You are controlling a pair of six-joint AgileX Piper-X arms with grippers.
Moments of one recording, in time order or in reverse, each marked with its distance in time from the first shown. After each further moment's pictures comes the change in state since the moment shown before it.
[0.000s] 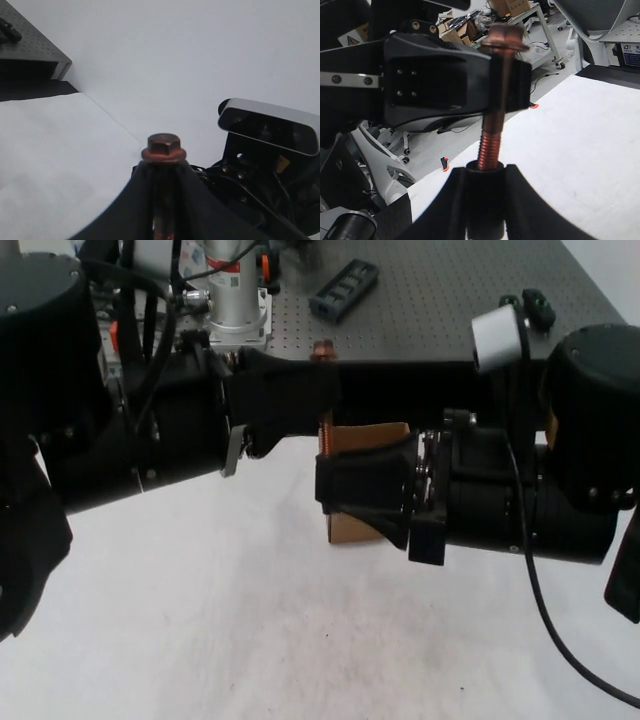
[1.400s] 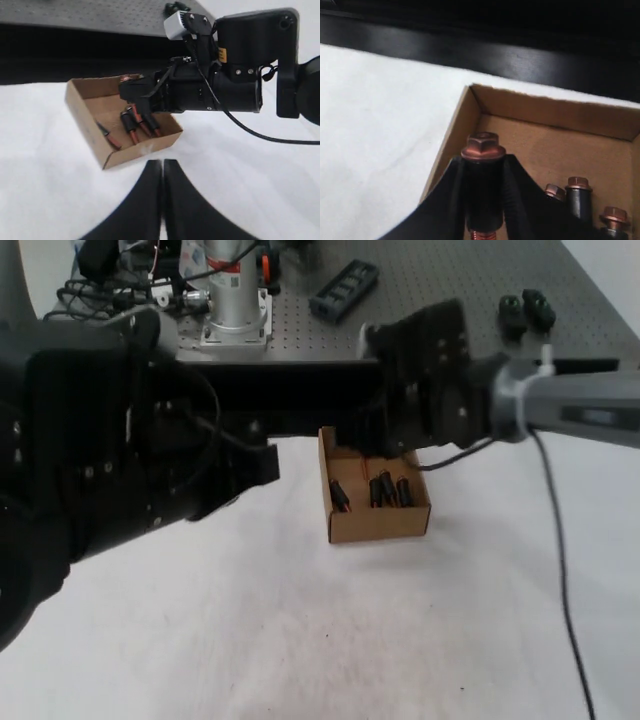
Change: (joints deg) left arm 0.0 -0.6 0.2 22.8 -31.2 15.1; right arm -11.8 50.0 -43.1 27.2 33.5 -14.4
